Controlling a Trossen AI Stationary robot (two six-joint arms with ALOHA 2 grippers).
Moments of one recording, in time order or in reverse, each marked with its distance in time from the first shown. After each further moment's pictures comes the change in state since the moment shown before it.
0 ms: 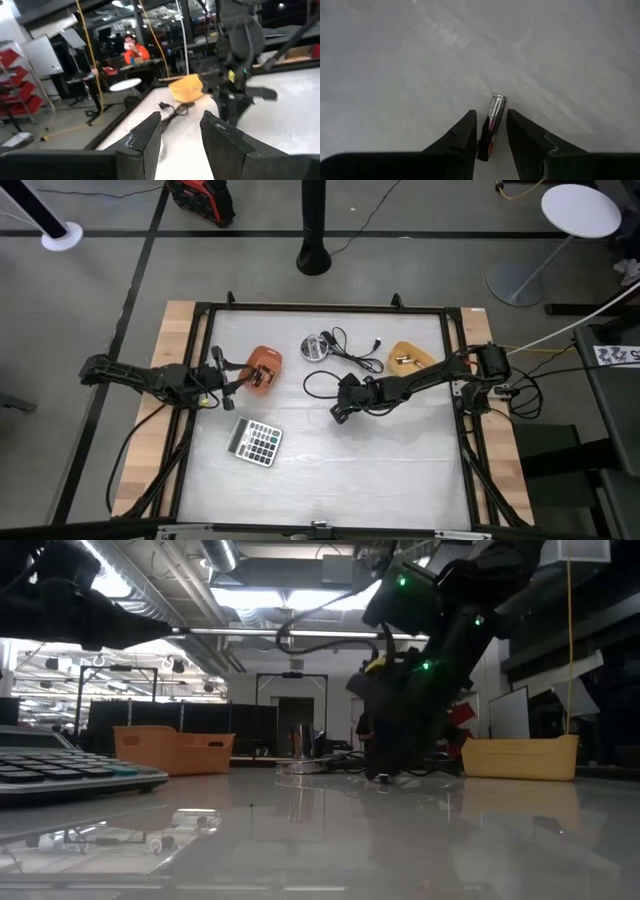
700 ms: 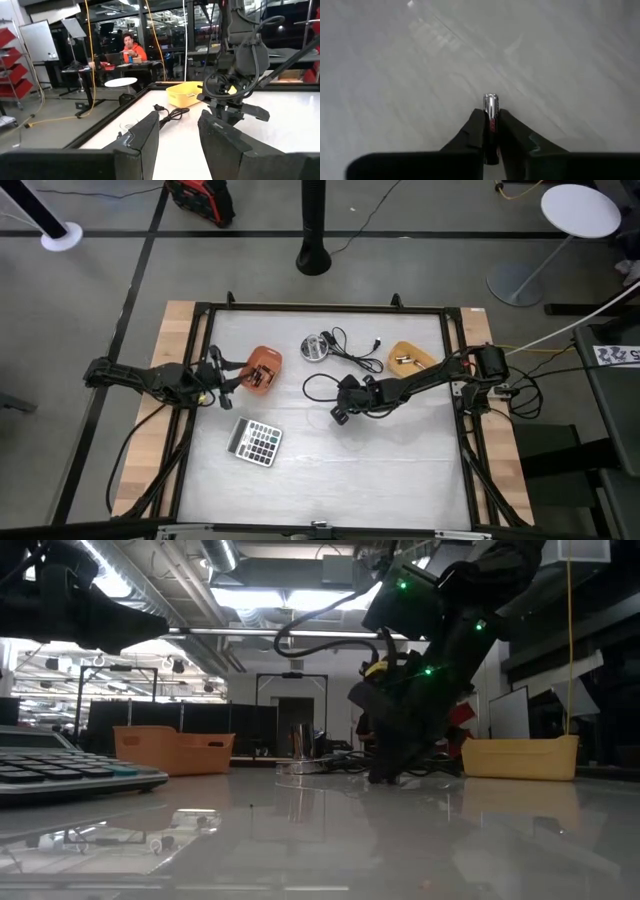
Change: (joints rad) left arm 0.000 -0.087 0.001 -0.061 -0.015 -0.117; right arm 0.001 0.037 0.002 -0.005 0.056 -0.054
